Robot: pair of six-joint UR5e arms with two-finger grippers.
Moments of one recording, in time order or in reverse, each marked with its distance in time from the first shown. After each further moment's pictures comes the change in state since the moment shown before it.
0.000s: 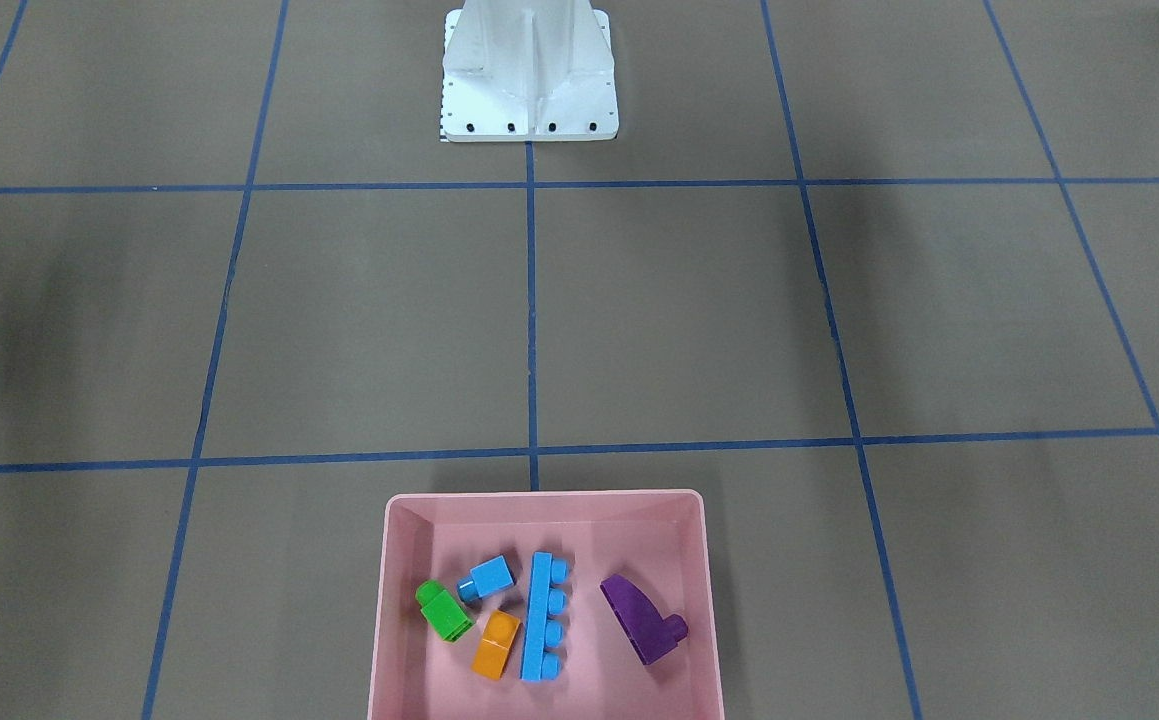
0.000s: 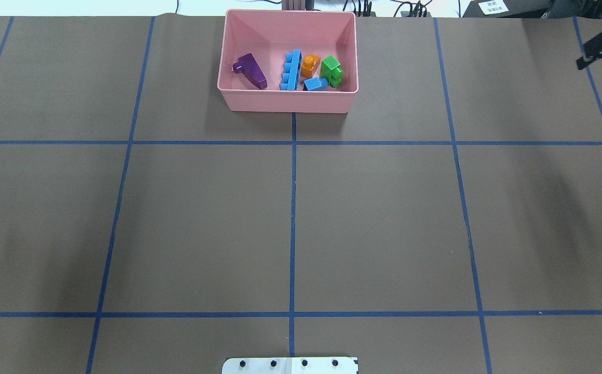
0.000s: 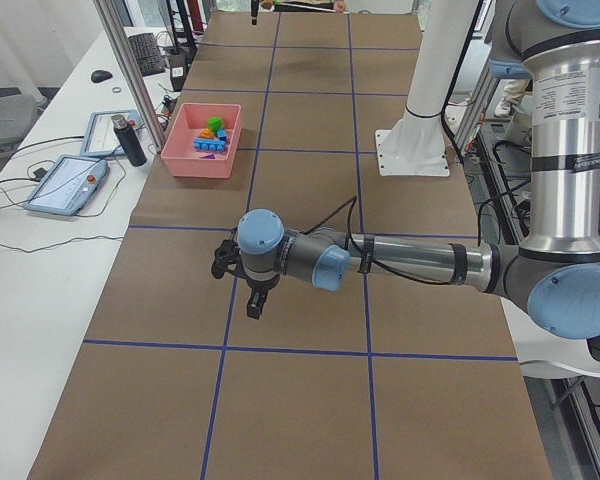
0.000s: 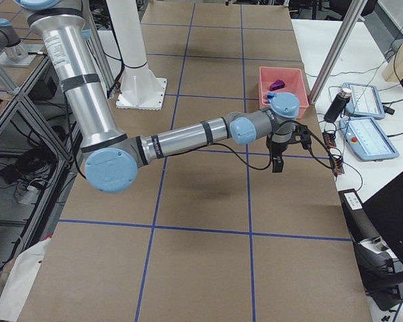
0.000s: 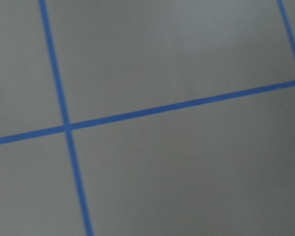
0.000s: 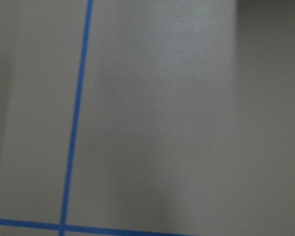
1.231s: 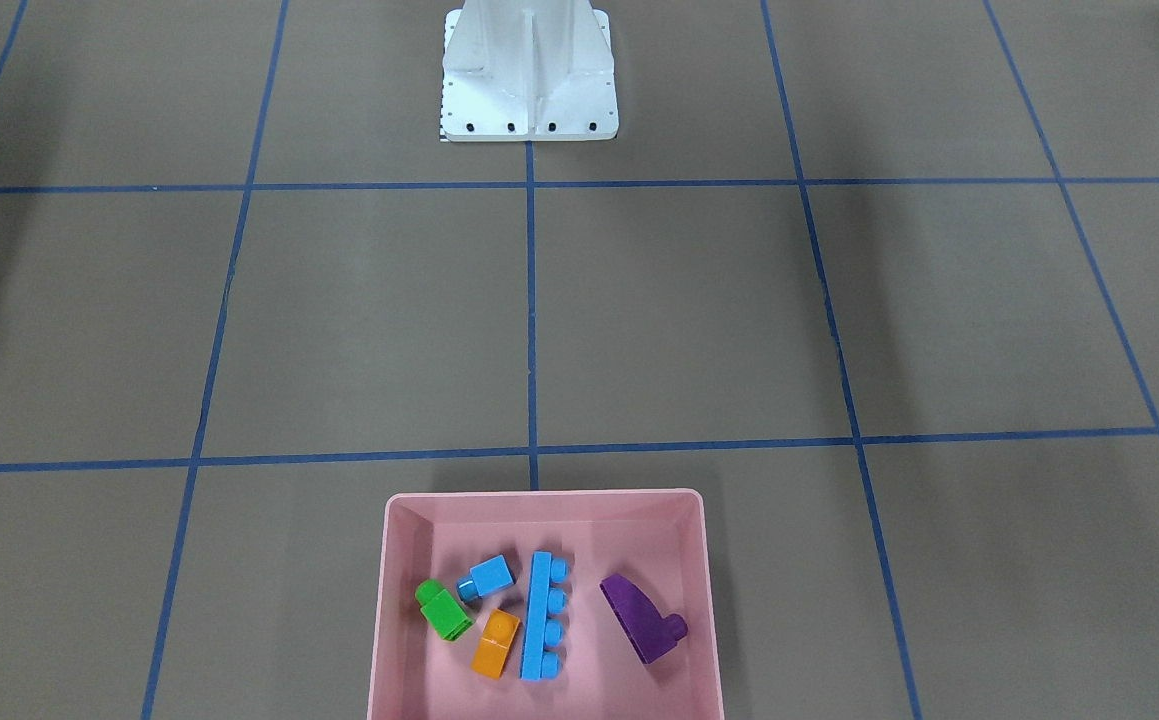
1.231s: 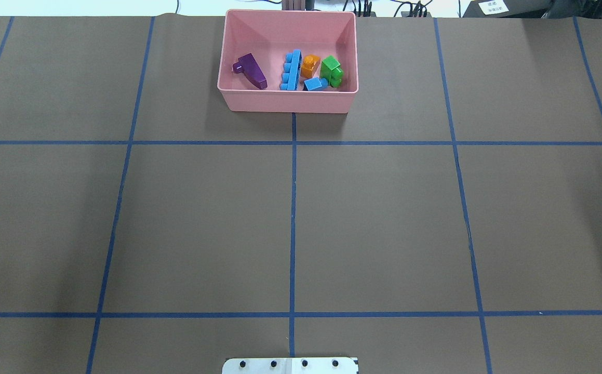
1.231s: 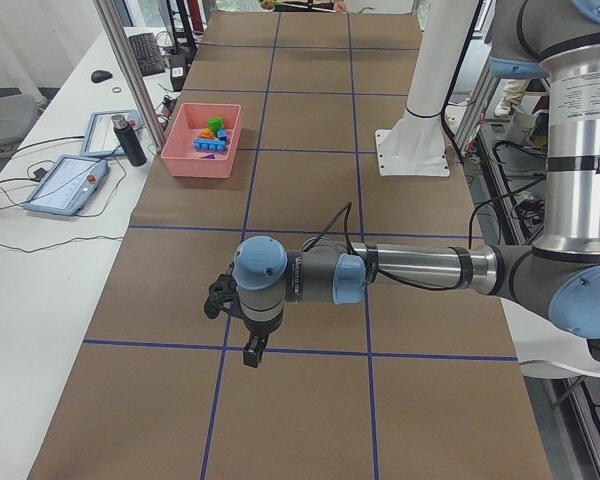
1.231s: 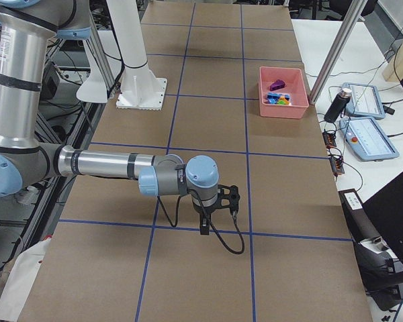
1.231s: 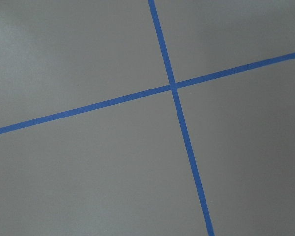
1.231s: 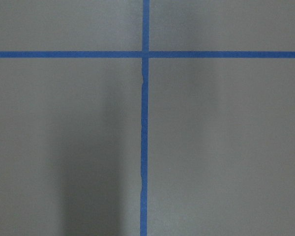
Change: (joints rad) left arm -0.177 -0.010 0.030 0.132 0.053 0.239; right arm 0.159 -0.502 0.237 -0.016 0.001 -0.233
